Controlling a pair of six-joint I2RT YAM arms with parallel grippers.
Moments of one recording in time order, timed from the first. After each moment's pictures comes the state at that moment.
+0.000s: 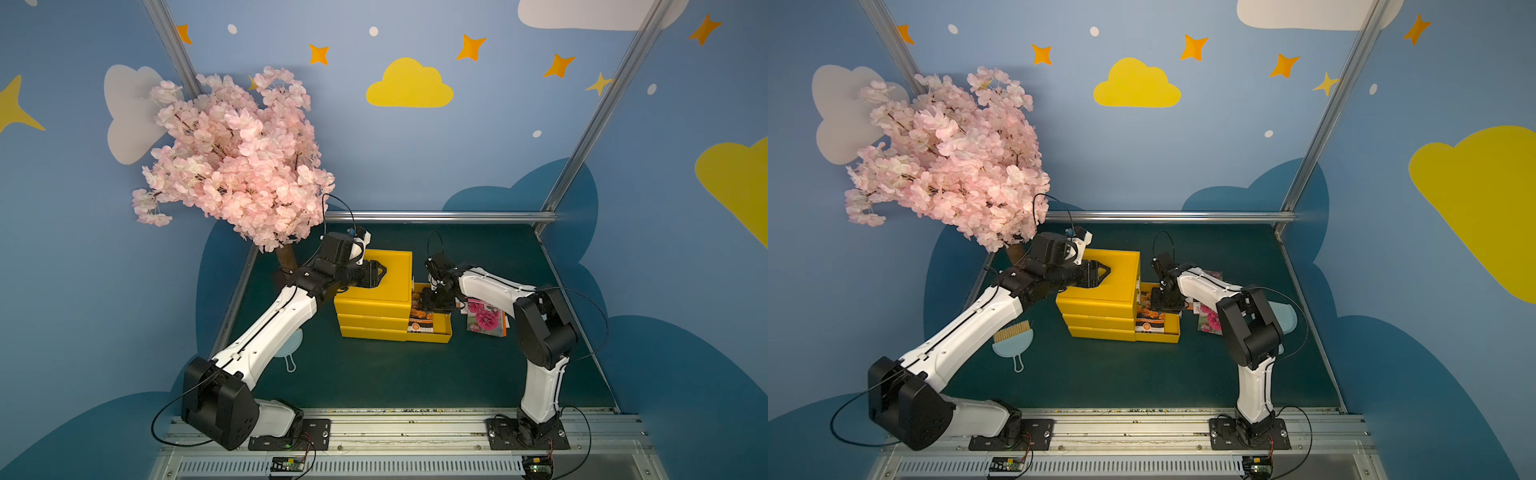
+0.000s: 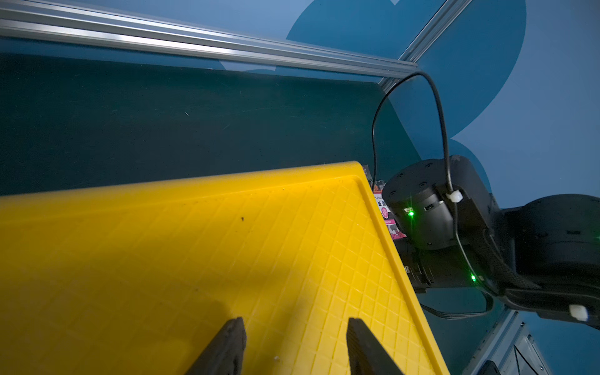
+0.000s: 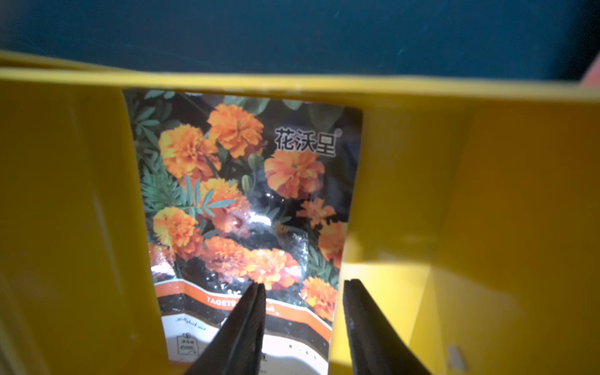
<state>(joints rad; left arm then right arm) -0.43 1.40 1.22 -0.50 0.26 -0.34 0.59 1.93 1.37 -0.74 -0.12 0.54</state>
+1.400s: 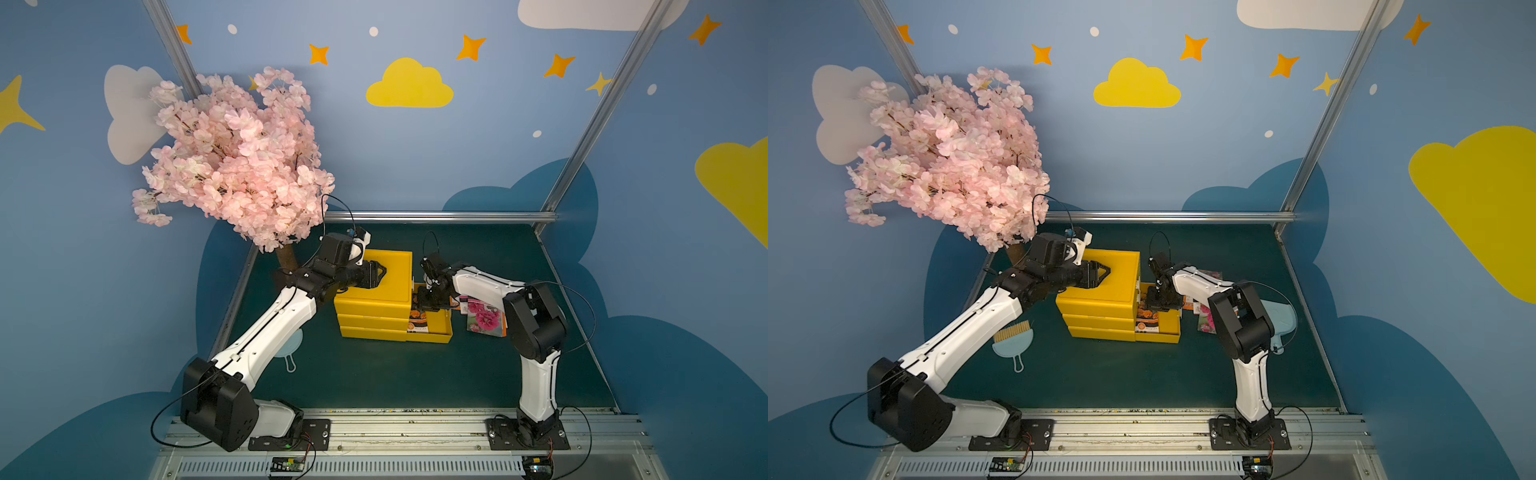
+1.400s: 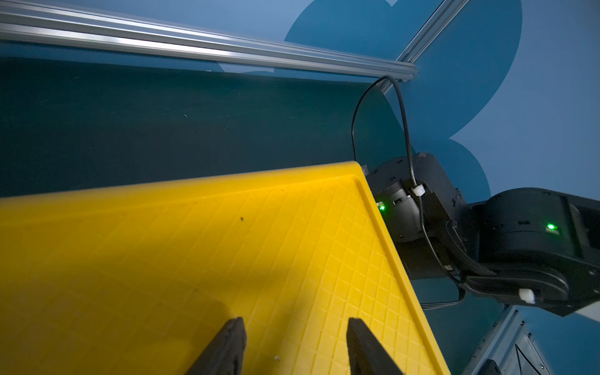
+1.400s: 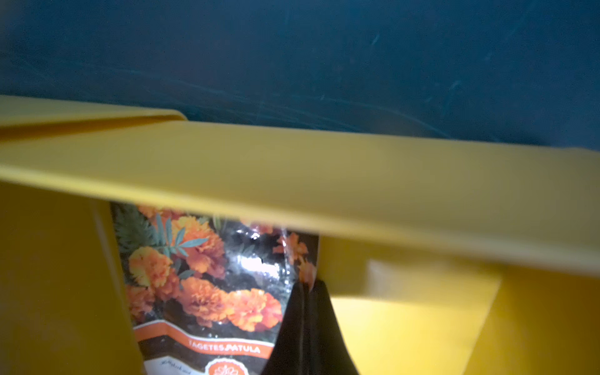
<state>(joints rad) -0.42 1.39 1.20 -0.48 0.27 -0.33 0.60 2.02 1.42 -0.69 -0.16 0.56</state>
